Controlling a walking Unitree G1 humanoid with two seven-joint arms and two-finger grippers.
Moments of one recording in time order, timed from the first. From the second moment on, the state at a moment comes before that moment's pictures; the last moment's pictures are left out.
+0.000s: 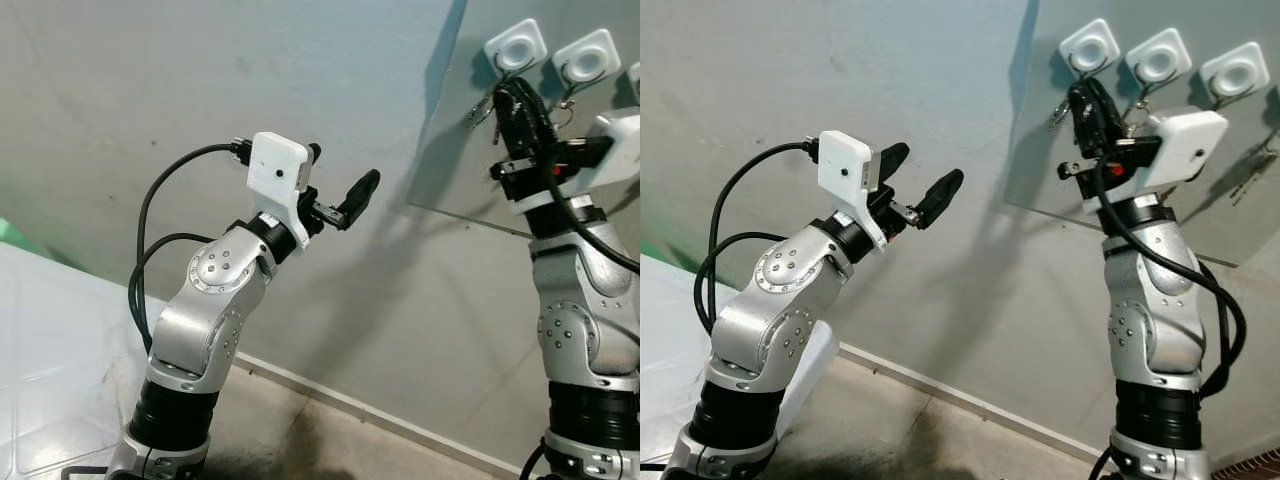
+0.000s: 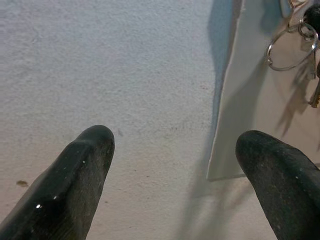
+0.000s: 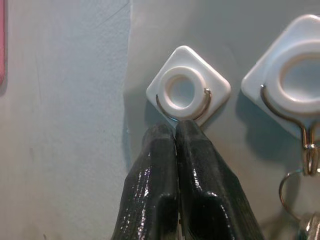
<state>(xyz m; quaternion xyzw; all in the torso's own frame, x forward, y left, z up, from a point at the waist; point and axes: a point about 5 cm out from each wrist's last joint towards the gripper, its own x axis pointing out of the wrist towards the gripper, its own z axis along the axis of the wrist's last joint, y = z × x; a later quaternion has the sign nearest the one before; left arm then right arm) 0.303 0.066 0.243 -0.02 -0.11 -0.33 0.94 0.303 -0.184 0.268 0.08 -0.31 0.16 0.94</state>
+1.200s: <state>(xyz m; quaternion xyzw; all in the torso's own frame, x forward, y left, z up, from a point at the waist) 0.301 0.062 0.244 -0.03 -0.11 -0.33 0.94 0.308 -0.187 0.280 0.20 -0.31 0.15 0.92</state>
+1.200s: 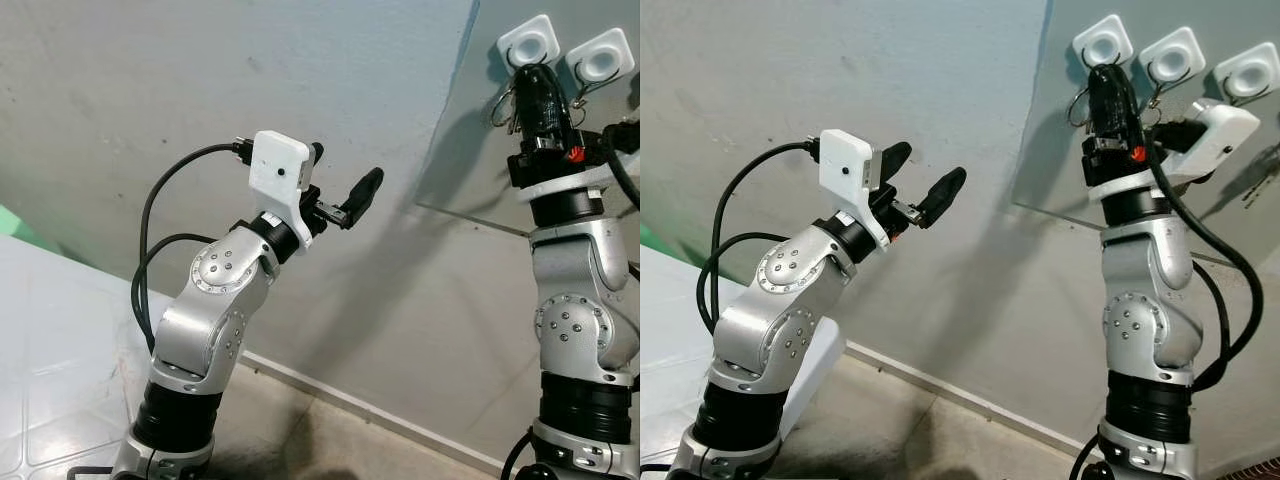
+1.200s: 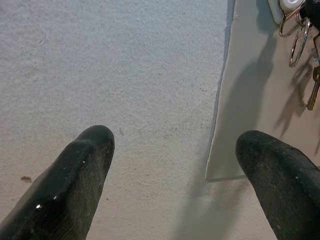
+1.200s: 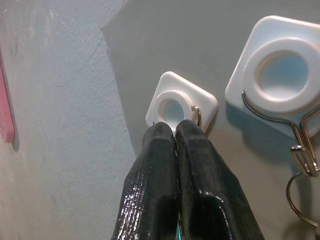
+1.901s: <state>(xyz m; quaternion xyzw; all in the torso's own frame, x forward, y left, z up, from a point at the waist) 0.301 0.062 0.243 -0.04 -0.11 -0.32 0.94 0.297 -0.188 0.304 0.21 -0.36 0.17 0.89</state>
